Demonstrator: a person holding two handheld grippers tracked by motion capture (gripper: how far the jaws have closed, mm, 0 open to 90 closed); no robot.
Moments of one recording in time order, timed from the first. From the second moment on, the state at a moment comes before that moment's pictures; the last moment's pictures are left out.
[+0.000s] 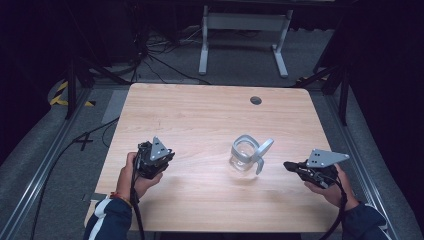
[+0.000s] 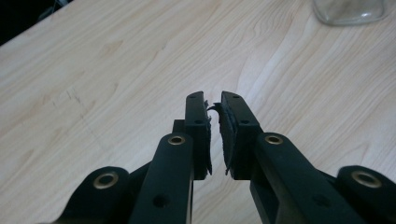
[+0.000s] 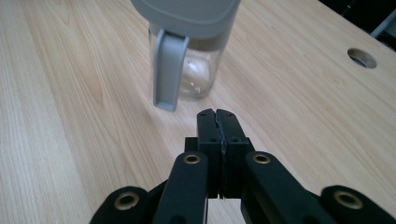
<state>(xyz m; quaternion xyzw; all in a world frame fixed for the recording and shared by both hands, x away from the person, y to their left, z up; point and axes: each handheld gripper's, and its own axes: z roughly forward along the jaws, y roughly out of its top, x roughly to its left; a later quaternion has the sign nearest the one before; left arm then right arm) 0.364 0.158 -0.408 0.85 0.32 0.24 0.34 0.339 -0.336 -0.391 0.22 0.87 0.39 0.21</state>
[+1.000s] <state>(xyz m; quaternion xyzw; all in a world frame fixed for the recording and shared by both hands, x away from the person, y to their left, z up) 0.346 0.218 -0.456 0.86 0.35 0.20 0.31 0.316 -0.413 -0.441 0.31 0.85 0.37 0.21</state>
